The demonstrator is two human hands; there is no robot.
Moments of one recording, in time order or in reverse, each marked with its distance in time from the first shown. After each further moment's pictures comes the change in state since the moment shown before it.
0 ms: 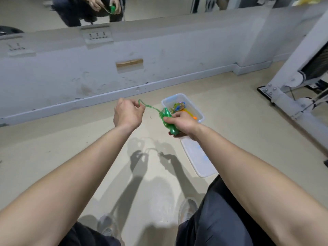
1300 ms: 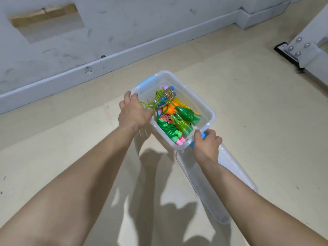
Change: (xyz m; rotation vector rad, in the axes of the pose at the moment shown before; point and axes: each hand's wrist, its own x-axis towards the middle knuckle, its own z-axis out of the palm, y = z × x) left_hand 0.222 -0.060 0.369 0.232 -0.433 0.125; right_hand 0.272 0.222 -0.047 -0.039 0.745 0.325
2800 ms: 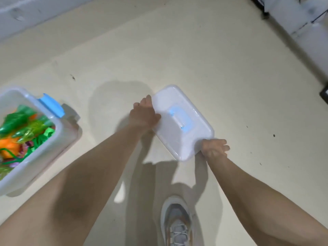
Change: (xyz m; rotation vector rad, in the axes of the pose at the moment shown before) left_hand -0.135 0.040 0.155 0.190 -0.363 0.247; right_hand -0.008 0.186 -0.096 -0.377 0.193 0.814
